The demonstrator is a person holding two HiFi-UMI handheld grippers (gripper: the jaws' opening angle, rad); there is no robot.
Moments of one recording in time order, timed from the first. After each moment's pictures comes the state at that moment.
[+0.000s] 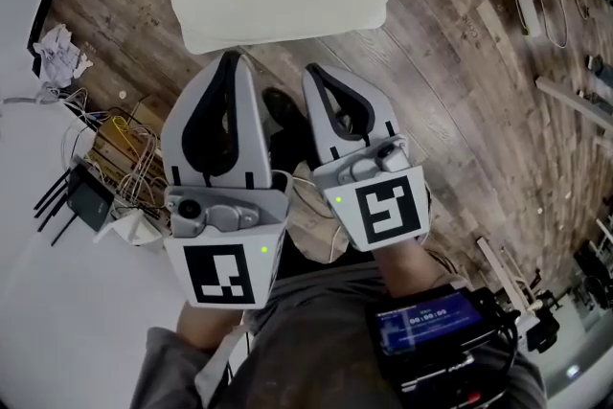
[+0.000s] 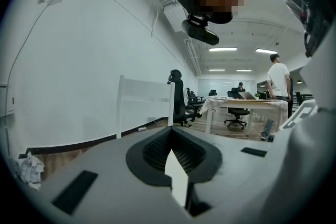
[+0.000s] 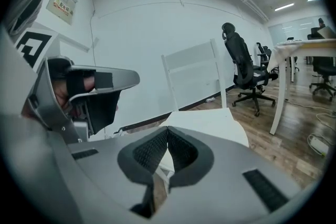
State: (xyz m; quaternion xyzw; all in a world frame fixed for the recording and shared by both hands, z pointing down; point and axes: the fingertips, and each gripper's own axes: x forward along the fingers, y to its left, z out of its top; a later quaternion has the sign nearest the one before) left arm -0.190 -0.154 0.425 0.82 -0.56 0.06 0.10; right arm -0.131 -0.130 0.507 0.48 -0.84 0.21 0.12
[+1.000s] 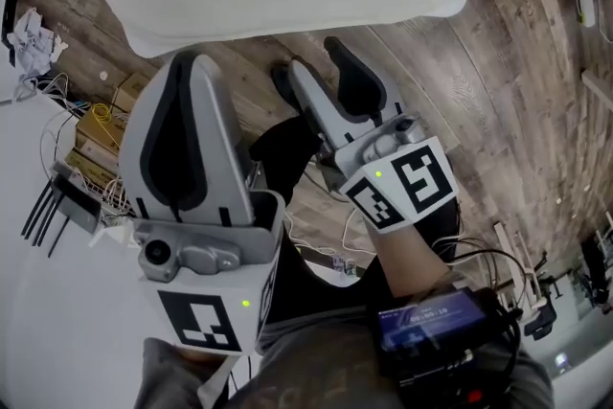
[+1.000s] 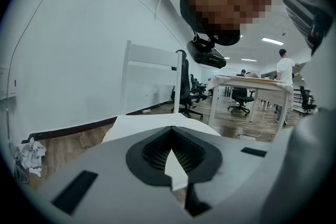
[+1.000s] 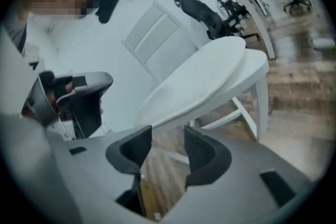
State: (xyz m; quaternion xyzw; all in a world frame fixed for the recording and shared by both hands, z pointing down) left arm -0.201 -0.171 0.568 0.80 -0.57 0.11 0.13; right arm -0.132 -0.126 0.704 0.45 -0.78 0.43 0.01
